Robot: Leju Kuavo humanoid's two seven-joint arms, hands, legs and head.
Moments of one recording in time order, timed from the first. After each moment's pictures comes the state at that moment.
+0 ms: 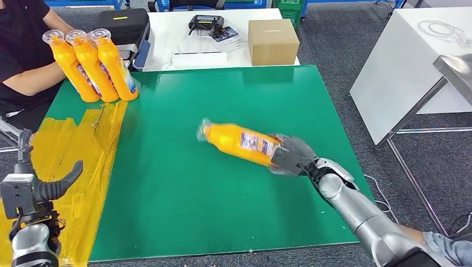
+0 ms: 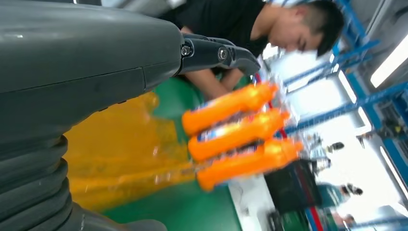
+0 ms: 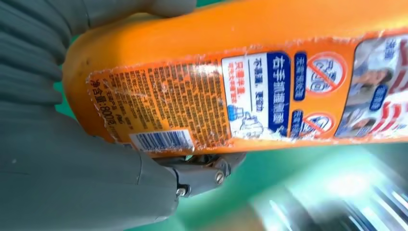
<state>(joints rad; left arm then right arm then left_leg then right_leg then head) -0.12 -0.01 0.42 -1.42 -0.27 0.04 -0.58 -0.53 -0.24 0.61 -1.02 0.25 0.07 -0.25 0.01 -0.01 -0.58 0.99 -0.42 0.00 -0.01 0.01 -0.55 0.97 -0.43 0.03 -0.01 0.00</state>
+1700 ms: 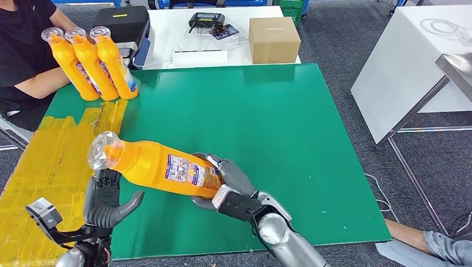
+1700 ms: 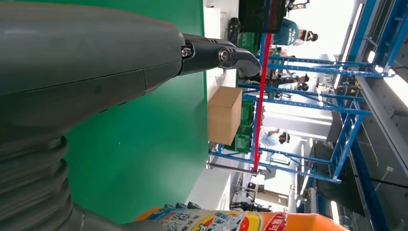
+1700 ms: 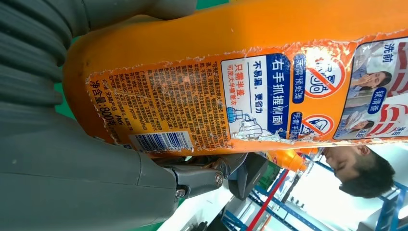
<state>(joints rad) 0.12 -0.16 0.07 -1.68 0.17 -0.35 -0.43 -0.25 0.10 0.59 -1.32 0.34 0.07 -0.33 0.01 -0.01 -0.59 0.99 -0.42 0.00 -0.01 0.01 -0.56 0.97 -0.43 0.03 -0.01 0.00</state>
